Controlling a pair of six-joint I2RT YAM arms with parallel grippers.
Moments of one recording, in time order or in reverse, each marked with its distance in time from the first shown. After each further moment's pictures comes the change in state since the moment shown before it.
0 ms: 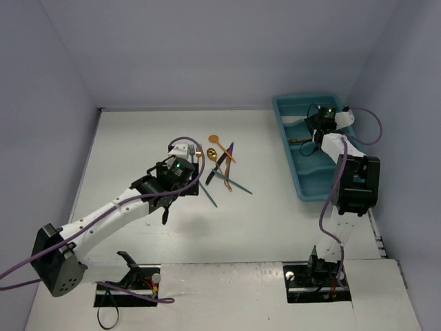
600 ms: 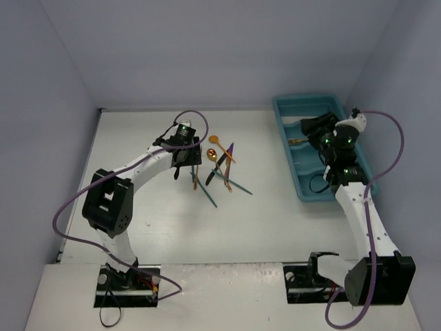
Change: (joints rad) left arm 0.289 0.555 0.357 0.118 0.255 0.052; right arm 0.096 -0.825 -0.420 -0.019 -0.251 -0.174
